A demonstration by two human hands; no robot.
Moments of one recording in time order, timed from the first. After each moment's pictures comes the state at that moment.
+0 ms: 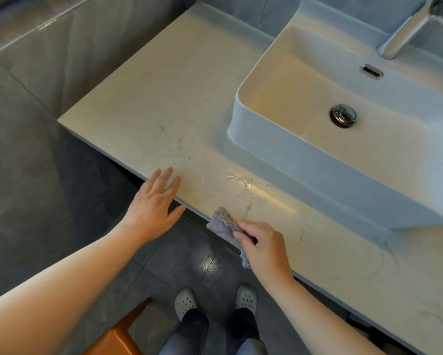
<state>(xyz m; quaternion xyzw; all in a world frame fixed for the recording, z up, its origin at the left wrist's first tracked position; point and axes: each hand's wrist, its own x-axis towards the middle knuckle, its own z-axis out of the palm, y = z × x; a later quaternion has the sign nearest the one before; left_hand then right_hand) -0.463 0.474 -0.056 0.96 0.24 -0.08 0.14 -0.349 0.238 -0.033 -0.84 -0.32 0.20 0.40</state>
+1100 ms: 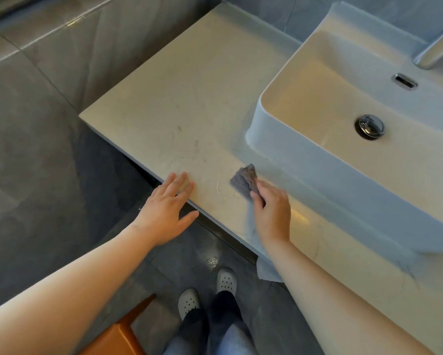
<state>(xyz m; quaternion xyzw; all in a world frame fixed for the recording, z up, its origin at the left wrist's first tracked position) -0.465 0.475 -0.050 0.94 0.25 -0.09 0.20 -0.288 0.308 -0.074 -0.88 -0.32 0.06 0.34</state>
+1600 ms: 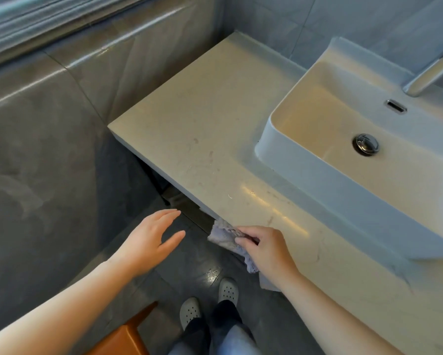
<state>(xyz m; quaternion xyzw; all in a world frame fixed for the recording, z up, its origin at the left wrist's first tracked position) -0.546 0.462 -0.016 0.89 0.31 -0.03 0.32 -0.357 0.277 0.000 -0.80 -0.33 0.34 0.38</state>
